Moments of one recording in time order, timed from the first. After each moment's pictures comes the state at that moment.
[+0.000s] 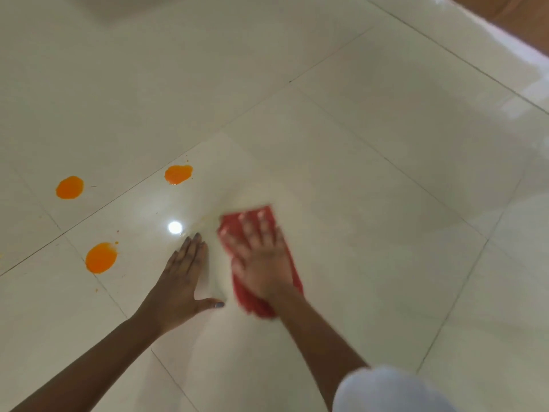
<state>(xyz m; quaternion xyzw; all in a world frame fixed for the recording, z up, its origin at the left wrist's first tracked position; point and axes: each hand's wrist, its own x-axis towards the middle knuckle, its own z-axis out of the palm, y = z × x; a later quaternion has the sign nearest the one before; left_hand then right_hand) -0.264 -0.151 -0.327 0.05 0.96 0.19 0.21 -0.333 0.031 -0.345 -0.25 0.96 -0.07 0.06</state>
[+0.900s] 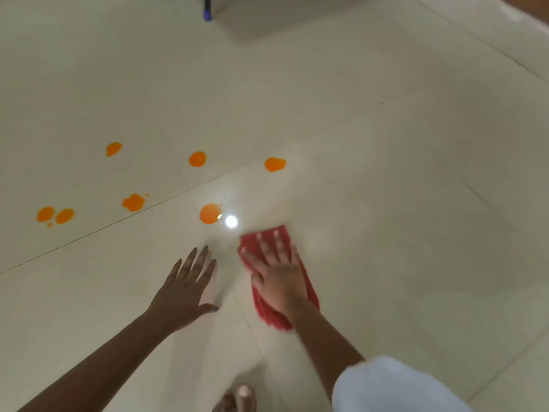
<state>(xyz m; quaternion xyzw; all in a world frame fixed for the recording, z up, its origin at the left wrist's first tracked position) -0.130 -0.219 -0.296 -0.07 0.96 0.01 0.26 -0.246 -0.037 -0.331 -0.39 0.91 -0.08 0.12</state>
